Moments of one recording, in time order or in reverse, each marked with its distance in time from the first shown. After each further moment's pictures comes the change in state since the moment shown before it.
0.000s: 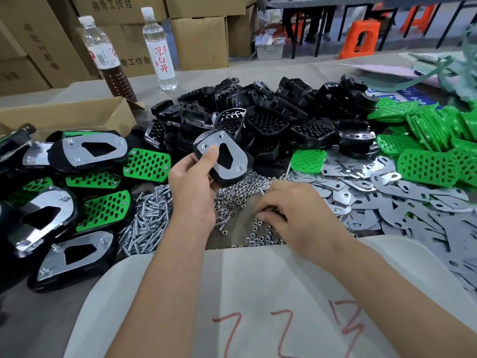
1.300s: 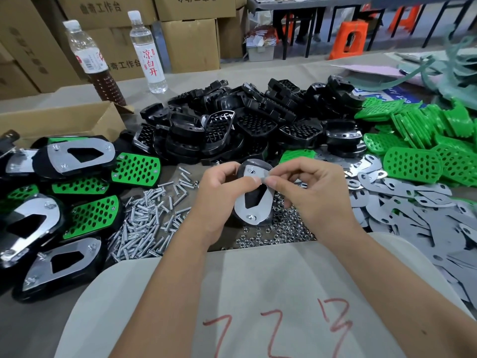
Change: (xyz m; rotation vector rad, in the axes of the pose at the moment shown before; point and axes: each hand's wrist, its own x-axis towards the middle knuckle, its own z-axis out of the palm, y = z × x) left_hand -0.020 -0.016 0.010 0.400 -0.510 -0.030; right_hand 0.003 0.019 -0.016 0.724 0.446 0.227
